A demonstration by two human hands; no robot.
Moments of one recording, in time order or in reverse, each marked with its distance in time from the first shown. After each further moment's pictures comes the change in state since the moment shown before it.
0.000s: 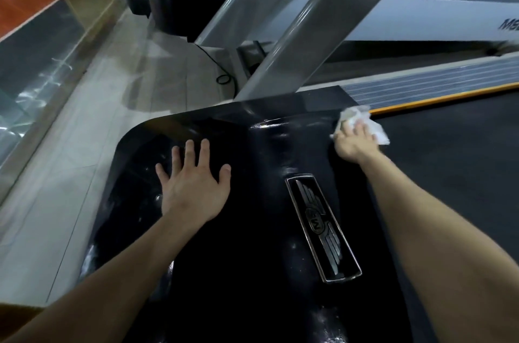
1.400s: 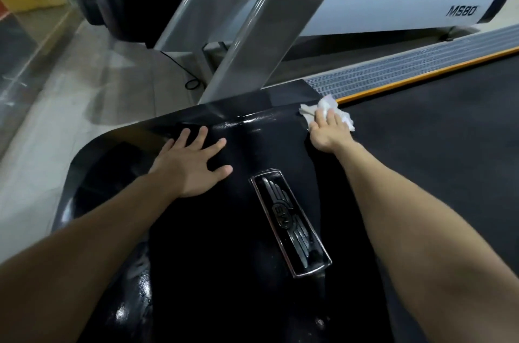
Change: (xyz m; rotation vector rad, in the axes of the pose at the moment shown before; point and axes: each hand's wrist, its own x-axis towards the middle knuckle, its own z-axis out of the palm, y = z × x) left_hand 0.059 0.045 -0.015 0.364 -0.308 0.388; right_hand -0.007 0.012 -0.005 0.396 -0.026 0.245
